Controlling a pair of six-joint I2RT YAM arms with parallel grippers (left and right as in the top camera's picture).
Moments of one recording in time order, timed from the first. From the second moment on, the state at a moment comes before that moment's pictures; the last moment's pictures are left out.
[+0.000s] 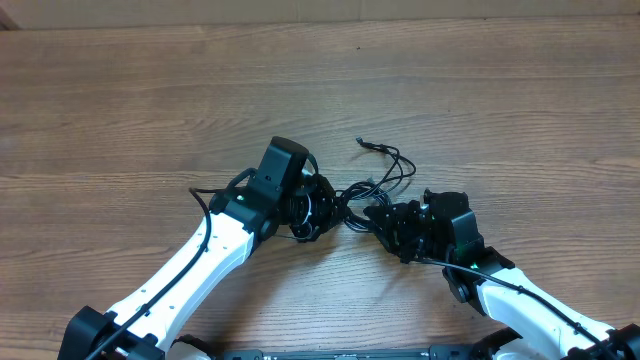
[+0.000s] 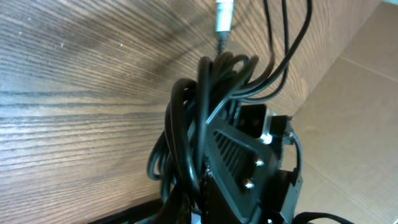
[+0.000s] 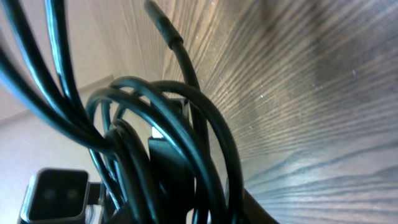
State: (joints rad) left arm -0.51 1.43 0.90 -0.42 0.58 -1.30; right arm 0.41 1.27 0.33 0.30 -0.48 1.59
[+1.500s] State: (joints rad) left arm -0.45 1.45 0.89 -0.56 0.49 -1.23; right arm 0.41 1.27 0.34 0.22 -0.49 1.54
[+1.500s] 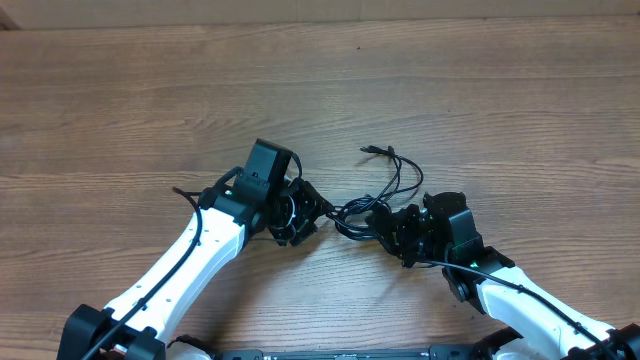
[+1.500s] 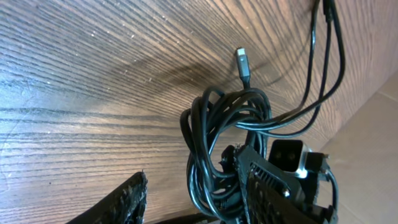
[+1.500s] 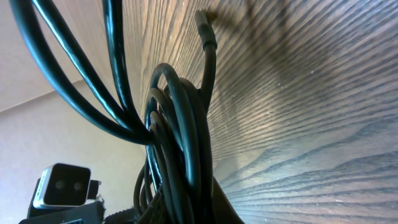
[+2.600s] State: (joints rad) left arm -0.24 1.57 0.89 -0.42 0.55 -1.31; right arm 0.42 1.27 0.35 0.06 -0.54 1.48
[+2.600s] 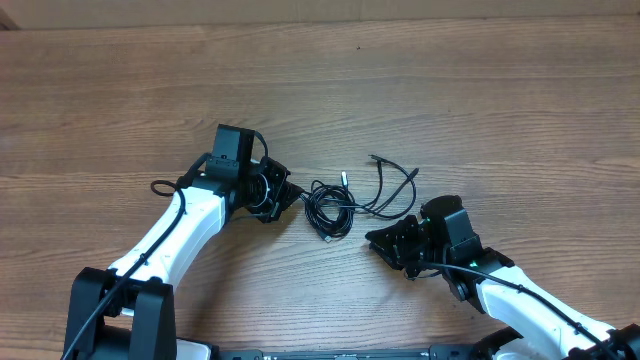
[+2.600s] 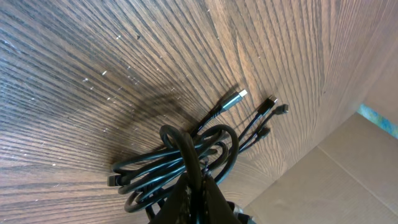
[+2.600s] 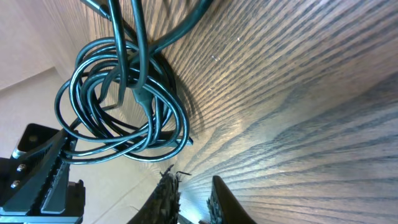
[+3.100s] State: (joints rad) left arm -0.28 1.57 0.89 -0.56 0.42 -1.28; right arm 0.42 1.27 0.35 0.06 -0.52 1.46
